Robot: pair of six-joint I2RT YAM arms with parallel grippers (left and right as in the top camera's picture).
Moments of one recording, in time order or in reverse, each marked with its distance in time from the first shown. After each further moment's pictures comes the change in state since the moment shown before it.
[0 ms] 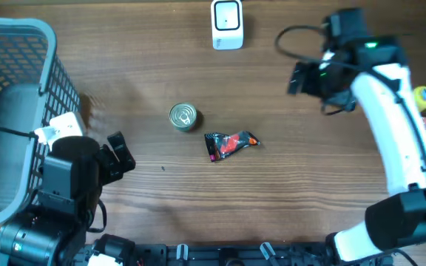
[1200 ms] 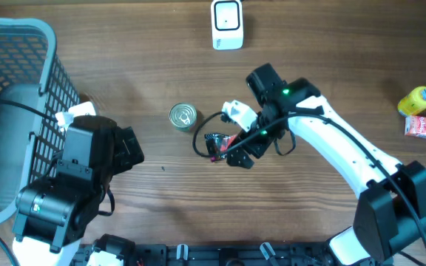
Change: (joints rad) left arm 0.000 0.124 0.000 -0.024 0.032 0.000; right arm 0.322 0.007 -0.381 0.259 -0.455 -0.893
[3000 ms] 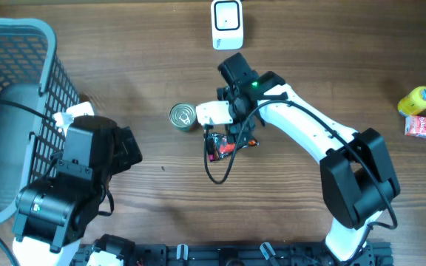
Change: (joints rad) left arm 0.000 0.000 0.000 -0.005 -0.037 0.000; right arm 0.067 0.227 0.159 0.224 0.292 -0.803
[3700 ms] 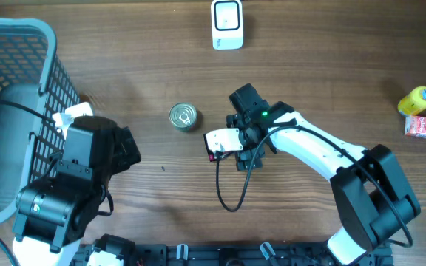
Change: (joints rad) left arm 0.000 0.000 0.000 -0.005 -0.012 0.000; right arm 0.015 -0.143 -0.334 0.180 -0.037 0.017
